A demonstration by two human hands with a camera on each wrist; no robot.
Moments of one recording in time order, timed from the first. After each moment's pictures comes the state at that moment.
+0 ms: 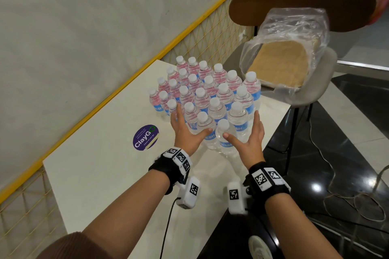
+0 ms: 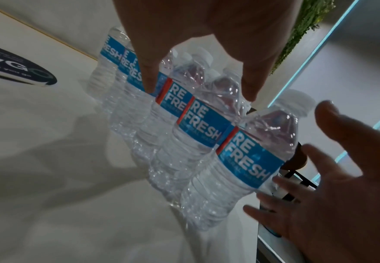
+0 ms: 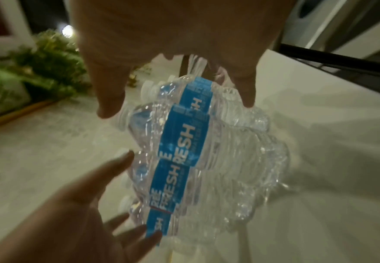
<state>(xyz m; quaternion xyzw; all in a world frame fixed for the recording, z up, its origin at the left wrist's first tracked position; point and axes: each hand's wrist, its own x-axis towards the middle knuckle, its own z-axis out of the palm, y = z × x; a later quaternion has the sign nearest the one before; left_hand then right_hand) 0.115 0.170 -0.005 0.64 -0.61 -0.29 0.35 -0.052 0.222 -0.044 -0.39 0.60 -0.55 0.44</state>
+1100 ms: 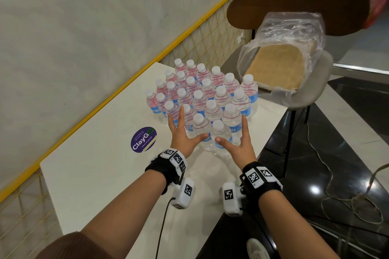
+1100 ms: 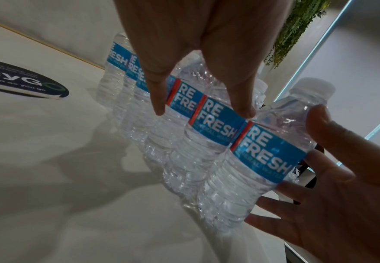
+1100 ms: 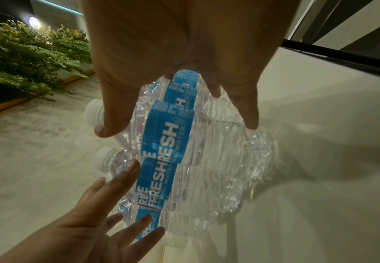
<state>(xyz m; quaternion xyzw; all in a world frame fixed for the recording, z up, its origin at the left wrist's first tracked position) 0.121 0.170 -0.003 0.65 -0.64 -0.30 0.30 -0.046 0.213 -0.059 -0.41 0.53 -0.55 0.49</state>
